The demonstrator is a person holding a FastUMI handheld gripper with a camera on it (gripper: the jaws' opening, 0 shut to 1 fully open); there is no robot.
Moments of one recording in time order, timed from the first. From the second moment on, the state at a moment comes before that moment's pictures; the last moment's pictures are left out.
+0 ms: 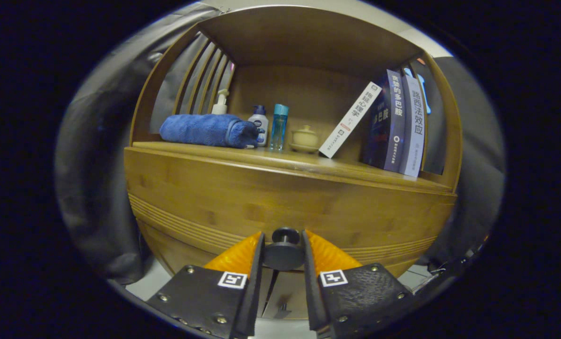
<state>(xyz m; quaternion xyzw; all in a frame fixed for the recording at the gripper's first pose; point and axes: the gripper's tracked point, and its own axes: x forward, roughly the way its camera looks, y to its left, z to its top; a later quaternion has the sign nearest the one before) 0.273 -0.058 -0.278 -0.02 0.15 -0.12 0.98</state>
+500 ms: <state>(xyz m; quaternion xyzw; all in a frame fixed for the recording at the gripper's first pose) 0.265 -0.058 -0.280 0.01 0.17 -0.14 0.98</state>
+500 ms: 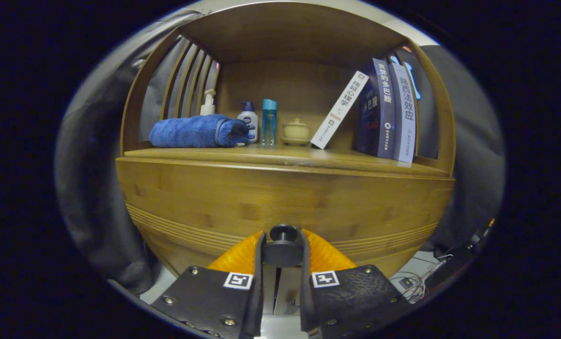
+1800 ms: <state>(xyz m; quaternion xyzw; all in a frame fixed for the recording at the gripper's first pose) 0.119 -0.017 -0.269 0.02 0.18 -0.11 0.98</state>
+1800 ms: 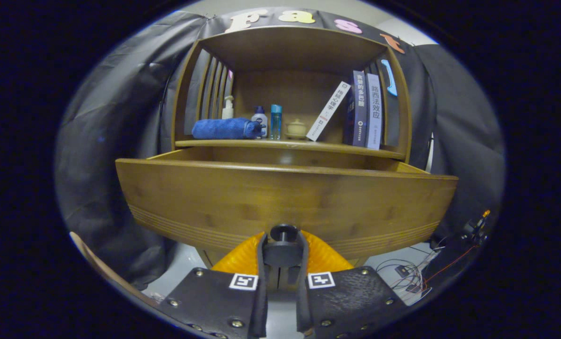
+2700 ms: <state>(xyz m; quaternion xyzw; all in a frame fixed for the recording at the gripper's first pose) 0.077 0.007 -0.266 0.05 0.19 -0.09 0.98</state>
